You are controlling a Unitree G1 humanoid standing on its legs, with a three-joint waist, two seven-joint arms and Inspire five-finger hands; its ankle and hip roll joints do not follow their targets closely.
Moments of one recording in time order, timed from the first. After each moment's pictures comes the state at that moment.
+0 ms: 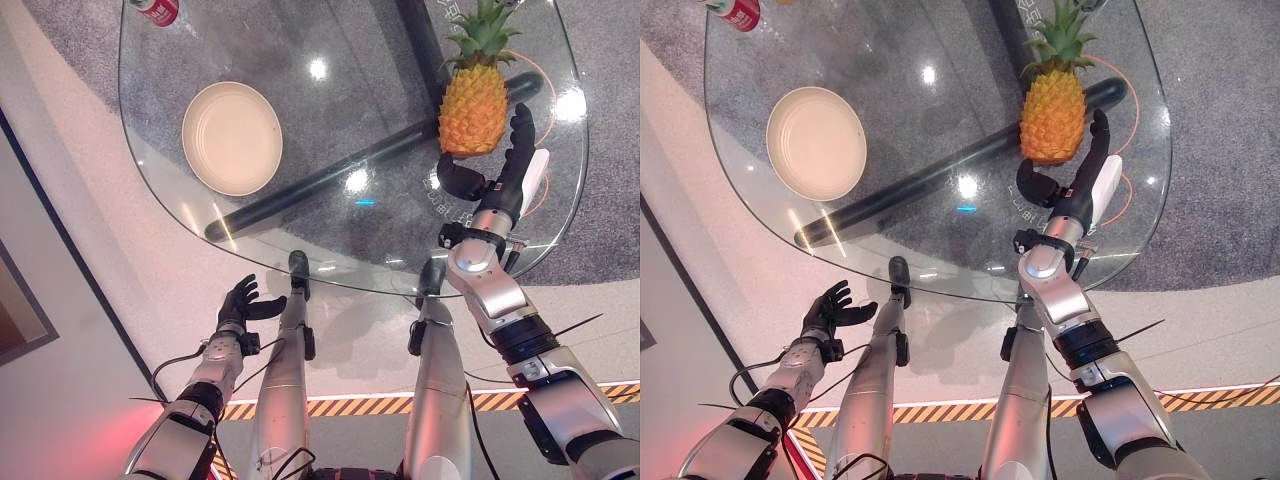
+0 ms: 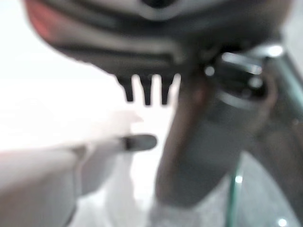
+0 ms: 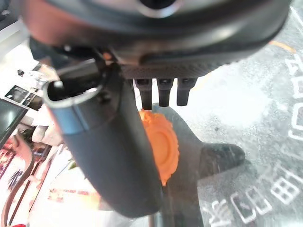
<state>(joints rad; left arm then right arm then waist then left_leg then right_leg) -0.46 0.31 -0.31 1.04 -0.56 -0.18 0.14 -0.71 -0.44 0.33 0.34 0.29 0.05 -0.89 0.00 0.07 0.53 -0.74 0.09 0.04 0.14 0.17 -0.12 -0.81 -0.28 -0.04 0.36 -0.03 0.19</state>
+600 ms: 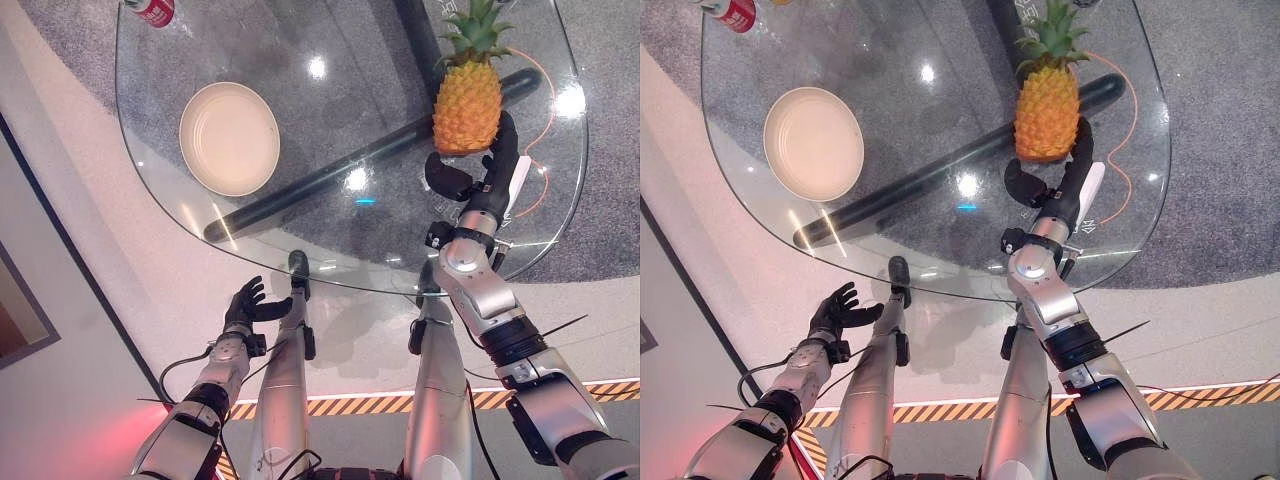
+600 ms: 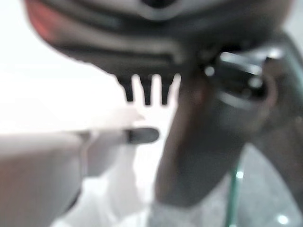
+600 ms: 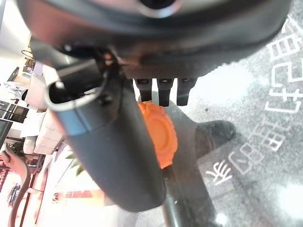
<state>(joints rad) -0.46 0.28 -0.31 1.04 -0.56 -0.18 0.14 -0.70 -0.39 0.33 0.28 0.36 0.03 -0.87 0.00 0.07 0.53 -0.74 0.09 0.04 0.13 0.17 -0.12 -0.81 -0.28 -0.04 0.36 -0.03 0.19</state>
